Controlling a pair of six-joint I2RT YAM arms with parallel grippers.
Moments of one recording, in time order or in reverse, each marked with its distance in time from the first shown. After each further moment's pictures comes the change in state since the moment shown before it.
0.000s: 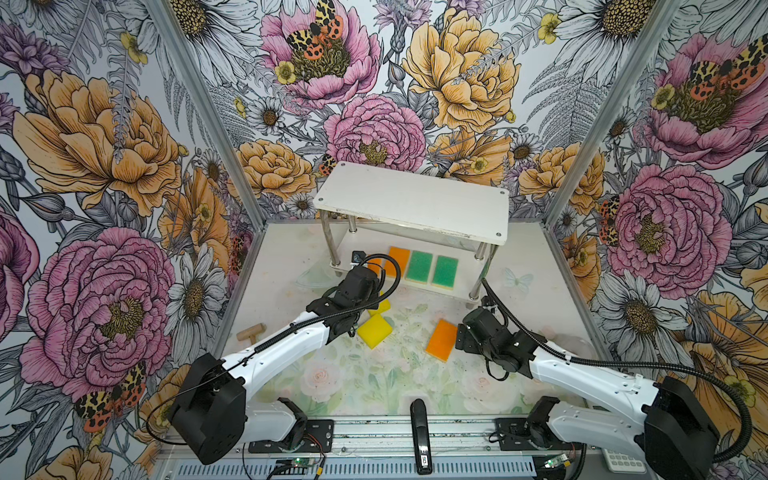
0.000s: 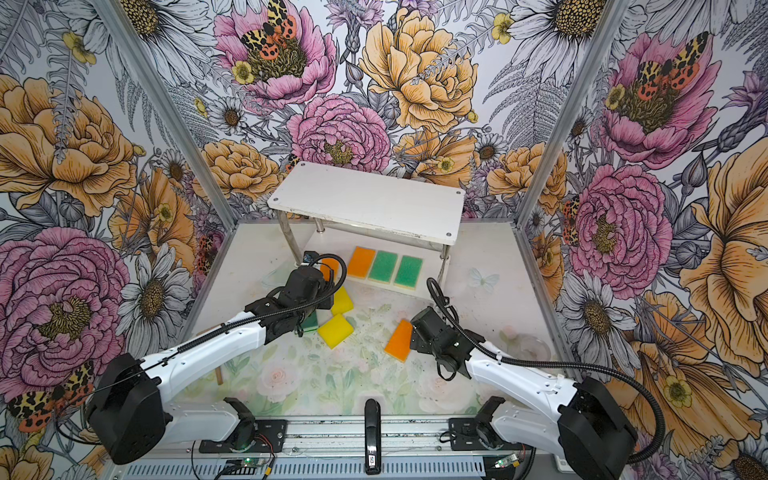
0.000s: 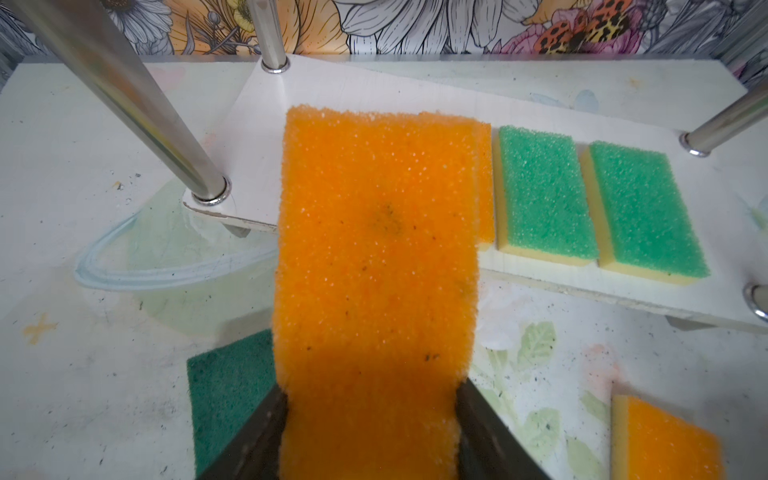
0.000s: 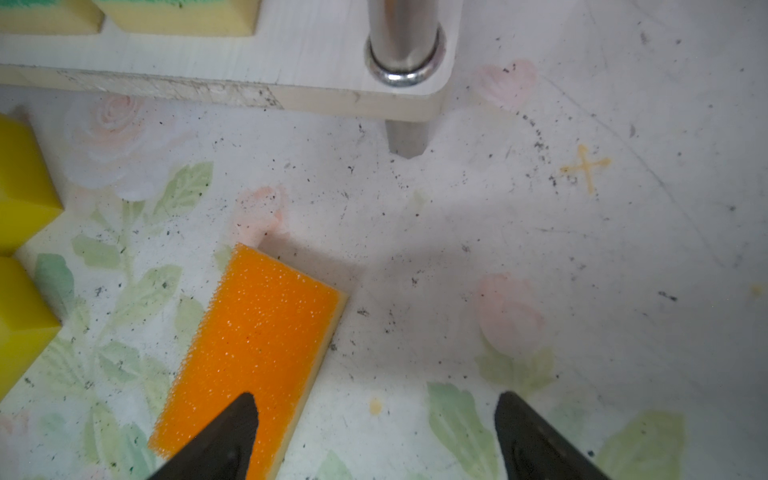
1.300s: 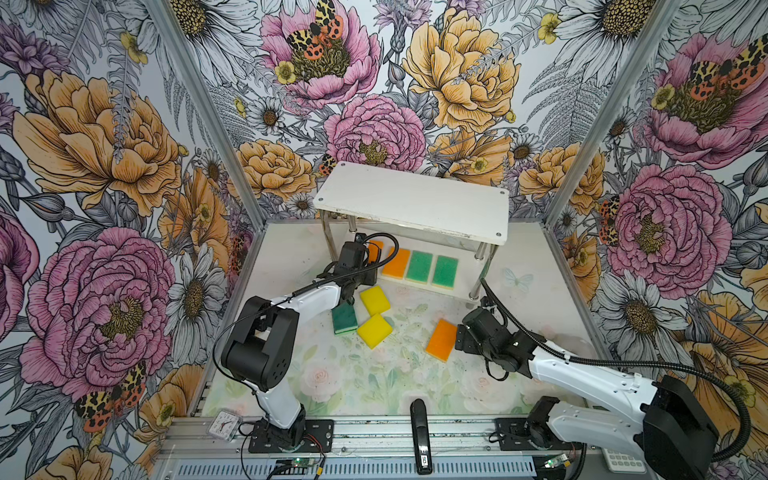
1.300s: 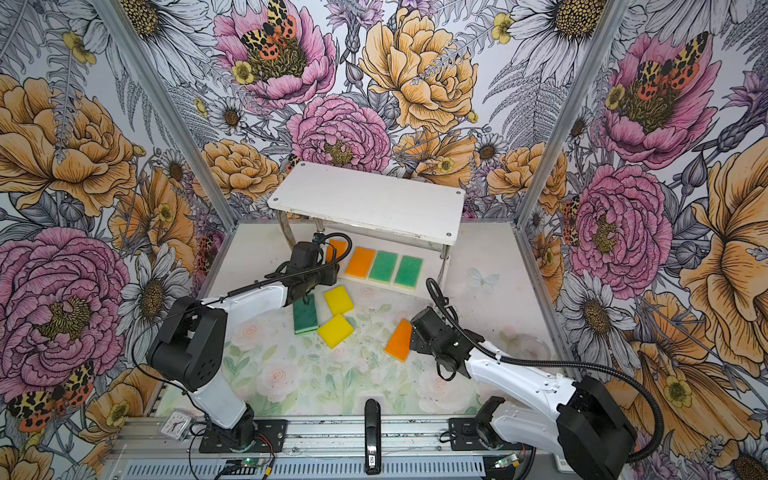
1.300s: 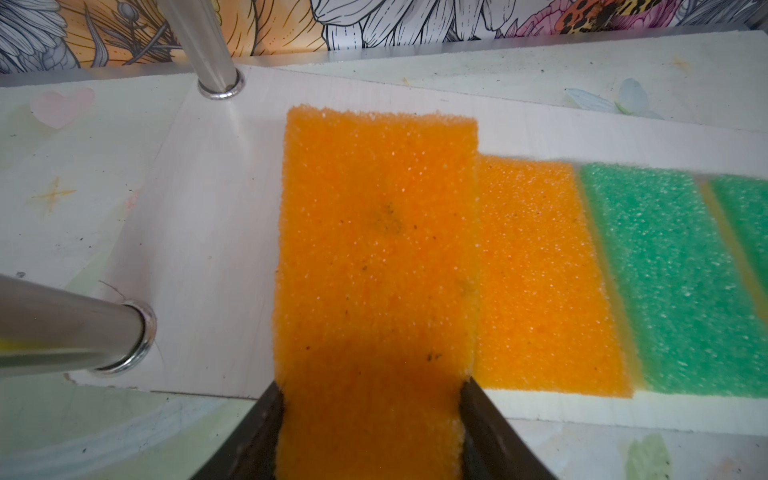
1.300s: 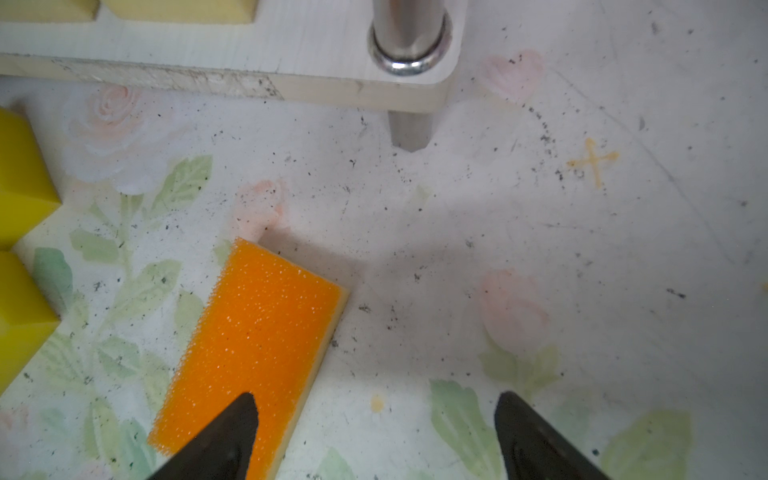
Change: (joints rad) left arm 0.218 0.394 0.179 0.220 0.277 0.188; right arm 0.000 0.002 0.000 0.000 -0.011 0.000
